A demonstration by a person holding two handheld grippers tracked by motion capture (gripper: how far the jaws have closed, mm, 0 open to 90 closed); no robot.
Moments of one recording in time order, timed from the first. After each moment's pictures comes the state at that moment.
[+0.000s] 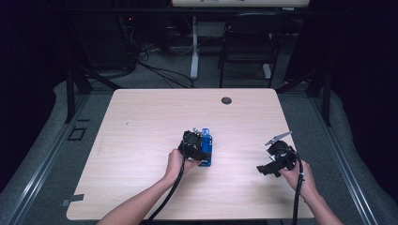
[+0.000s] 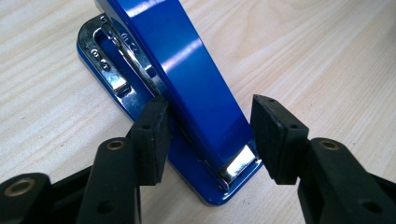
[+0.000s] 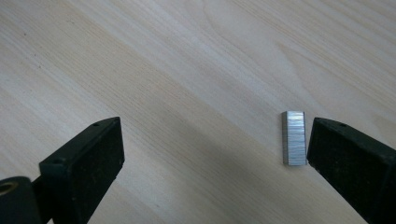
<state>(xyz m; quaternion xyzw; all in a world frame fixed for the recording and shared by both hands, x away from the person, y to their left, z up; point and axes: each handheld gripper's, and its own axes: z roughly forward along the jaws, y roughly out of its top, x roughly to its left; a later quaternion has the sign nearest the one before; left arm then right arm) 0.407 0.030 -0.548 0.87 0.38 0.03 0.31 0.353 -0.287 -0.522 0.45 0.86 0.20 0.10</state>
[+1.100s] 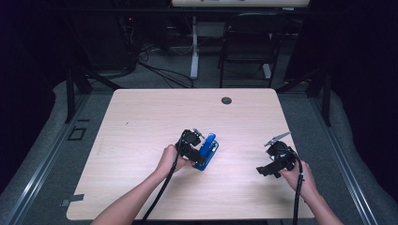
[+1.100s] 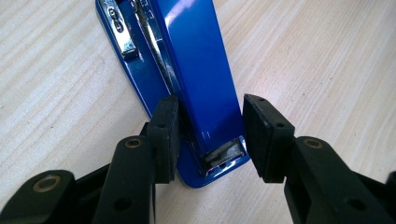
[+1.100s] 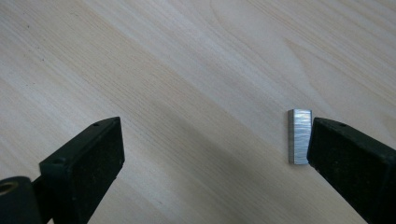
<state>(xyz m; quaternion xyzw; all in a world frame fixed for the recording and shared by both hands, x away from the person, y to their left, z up) 0.413 0.040 -0.540 0.91 0.32 -0.04 0.26 0.353 -0.286 -0.524 0.44 0.87 0.19 0.09</state>
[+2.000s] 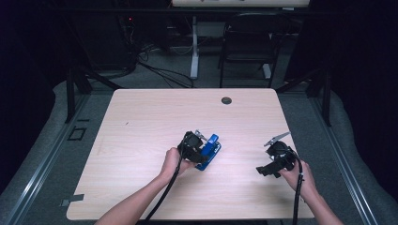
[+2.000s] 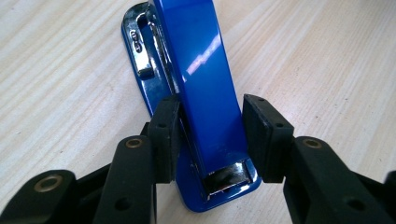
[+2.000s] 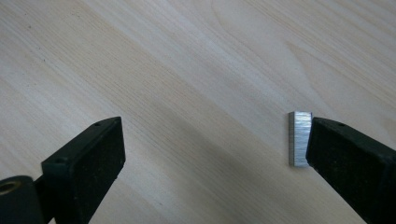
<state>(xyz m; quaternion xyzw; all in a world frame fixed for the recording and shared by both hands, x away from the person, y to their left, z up) 0.404 0.032 -0.544 0.91 0.30 0.03 0.29 0.353 -0.286 -0.524 0.44 0.87 0.19 0.09</state>
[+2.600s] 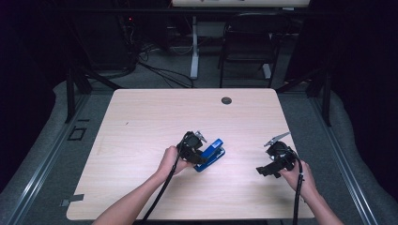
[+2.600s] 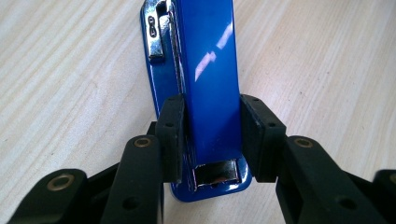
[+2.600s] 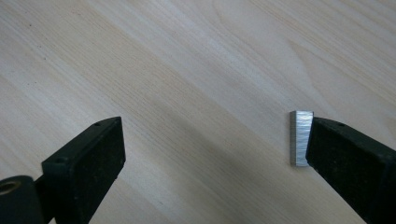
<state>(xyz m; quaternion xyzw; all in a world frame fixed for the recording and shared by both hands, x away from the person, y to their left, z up) 0.405 0.037 -0.540 0.93 0.24 0.00 0.27 0.353 -0.285 -0.525 0.44 0.87 0.20 0.09</state>
